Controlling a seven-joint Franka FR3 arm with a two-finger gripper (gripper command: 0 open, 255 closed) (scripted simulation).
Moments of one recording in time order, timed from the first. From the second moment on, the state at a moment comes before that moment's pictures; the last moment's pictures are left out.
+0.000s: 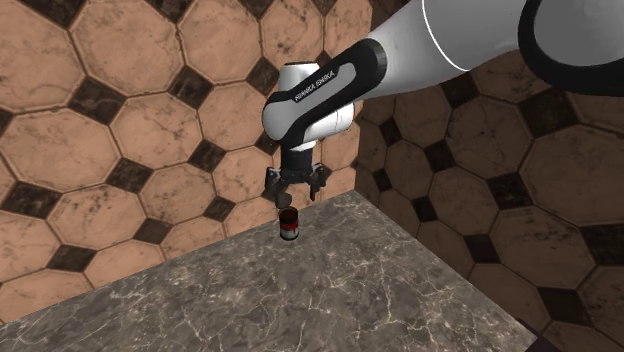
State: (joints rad) arm 0.17 0.45 0.33 -1.81 -0.08 2.23 0.41
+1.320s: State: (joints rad) arm 0.21 0.60 0.31 -1.74 -0.13 2.31 0.44
